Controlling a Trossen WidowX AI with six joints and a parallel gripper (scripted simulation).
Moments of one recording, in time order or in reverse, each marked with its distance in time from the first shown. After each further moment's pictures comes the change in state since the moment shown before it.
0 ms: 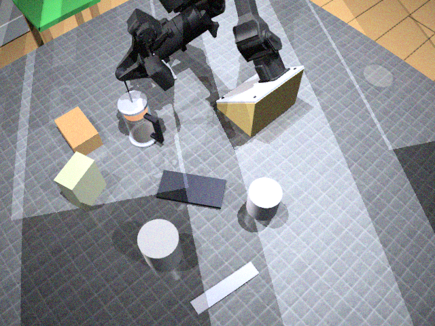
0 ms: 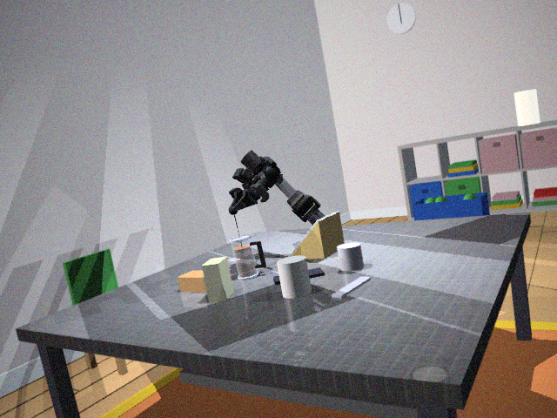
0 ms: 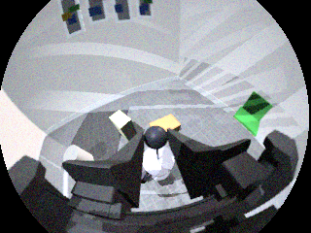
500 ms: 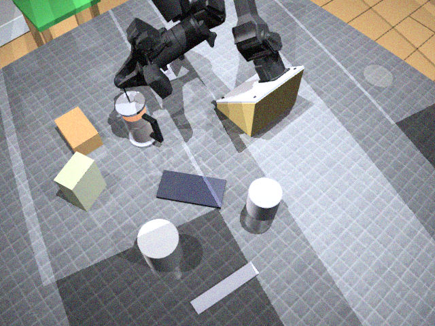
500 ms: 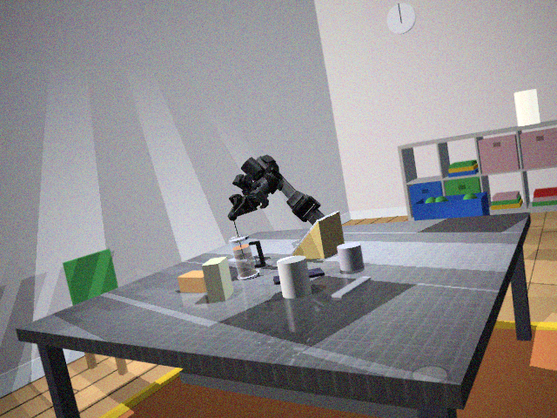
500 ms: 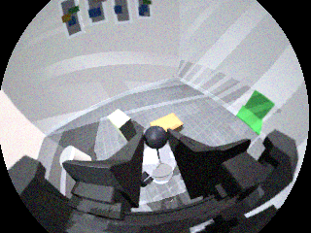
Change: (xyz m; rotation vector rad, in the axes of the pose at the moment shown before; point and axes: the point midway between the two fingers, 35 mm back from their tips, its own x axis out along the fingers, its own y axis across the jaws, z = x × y) arm 0.015 0.001 -0.015 0.010 -0.021 0.004
